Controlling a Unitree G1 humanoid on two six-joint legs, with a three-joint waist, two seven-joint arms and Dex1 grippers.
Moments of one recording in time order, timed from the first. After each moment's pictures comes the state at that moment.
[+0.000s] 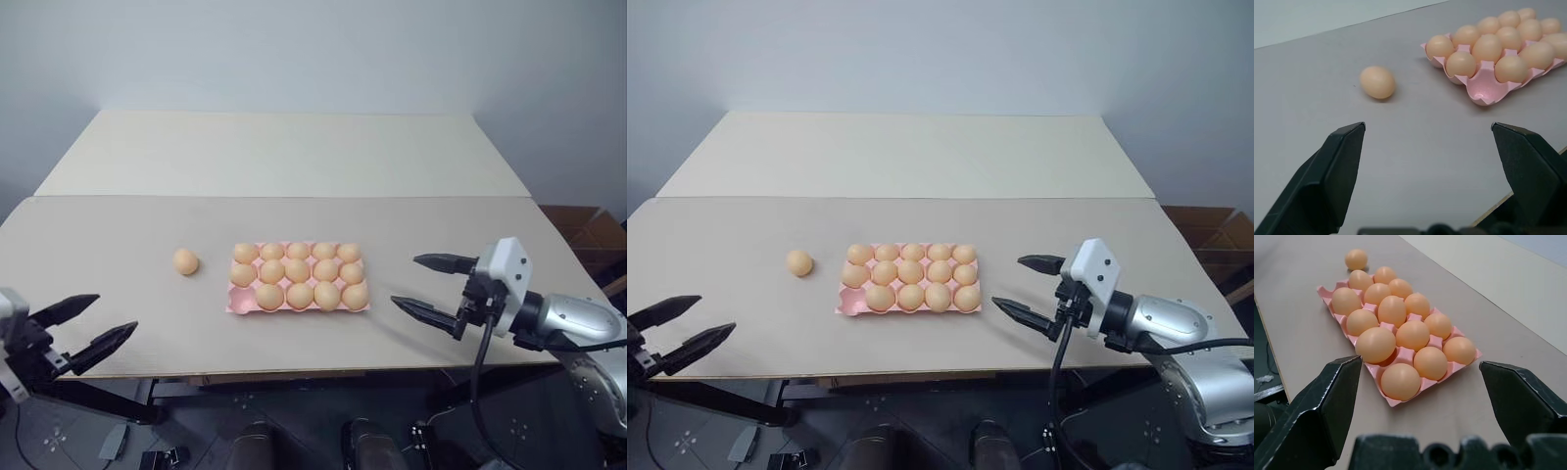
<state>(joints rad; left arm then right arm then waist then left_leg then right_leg) 0.43 0.75 0.87 -0.44 -0.67 0.59 -1.00 -0.06 -0.78 -0.21 -0.54 0.58 0.51 0.86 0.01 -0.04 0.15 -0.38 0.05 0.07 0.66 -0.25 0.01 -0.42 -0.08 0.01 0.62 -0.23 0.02</state>
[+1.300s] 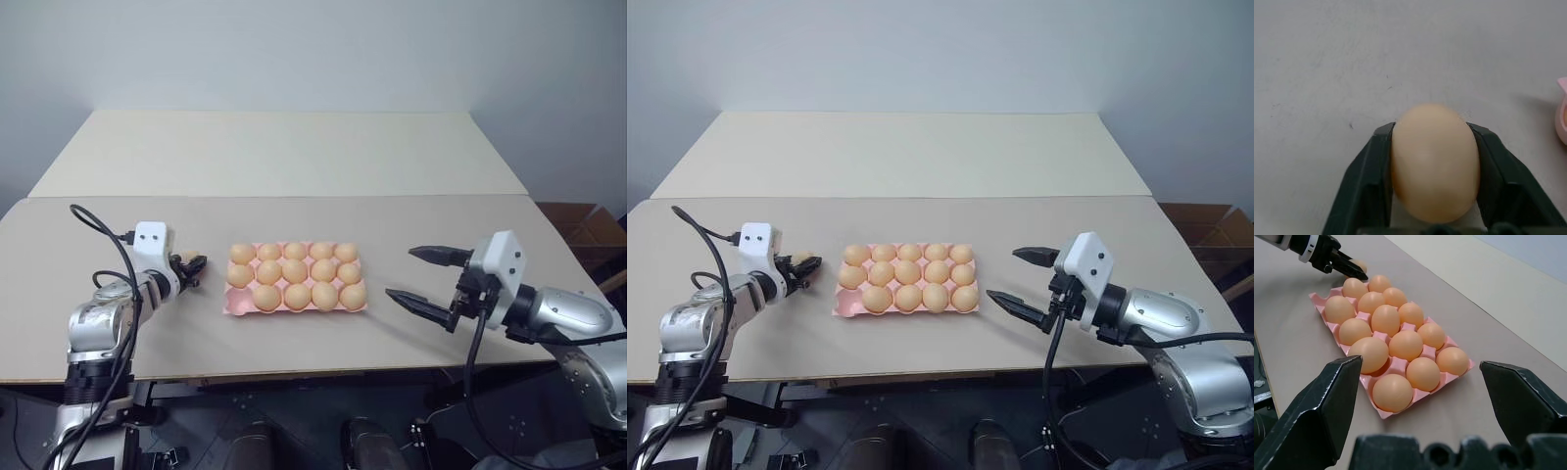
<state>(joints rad) -0.36 0.53 0.24 -0.01 -0.38 0.82 -0.33 -0.11 -0.76 -0.17 -0.54 0.57 0.50 0.80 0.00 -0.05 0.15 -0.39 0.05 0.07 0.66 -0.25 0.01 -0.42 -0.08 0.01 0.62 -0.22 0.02</state>
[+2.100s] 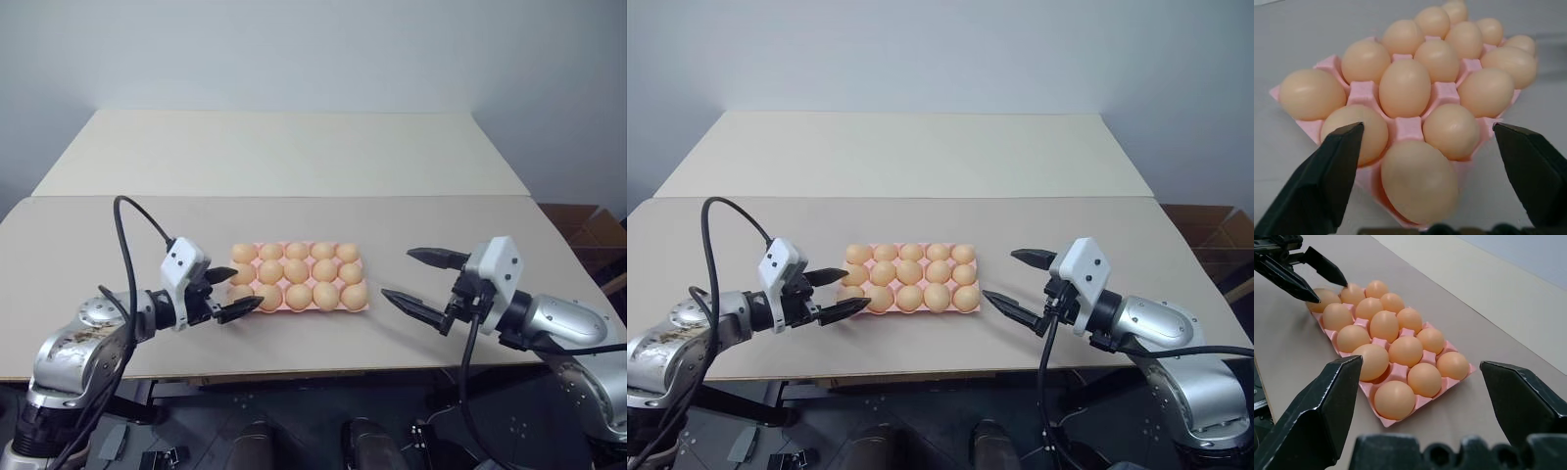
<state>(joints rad) -0.17 0.74 0.14 -0.37 -0.56 0.78 -0.78 -0.07 -0.74 -0.17 -0.60 0.56 0.50 0.74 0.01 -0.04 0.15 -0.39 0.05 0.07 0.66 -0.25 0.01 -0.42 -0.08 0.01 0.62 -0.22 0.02</state>
